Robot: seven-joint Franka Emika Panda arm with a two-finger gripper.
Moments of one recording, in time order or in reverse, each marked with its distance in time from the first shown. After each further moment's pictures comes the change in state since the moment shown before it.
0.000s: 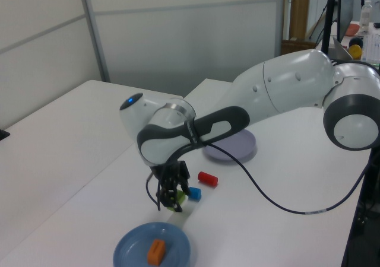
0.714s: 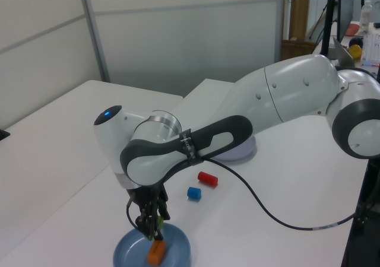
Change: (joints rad) arm 0.077 -0.003 0.117 0.041 0.000 0.000 -0.004
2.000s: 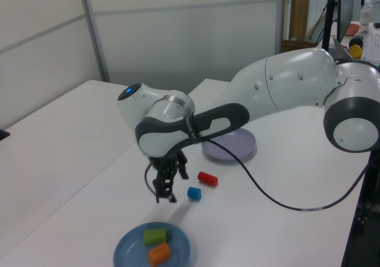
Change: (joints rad) arm -0.032 0.000 -0.216 -0.015 -0.002 -0.001 -0.038
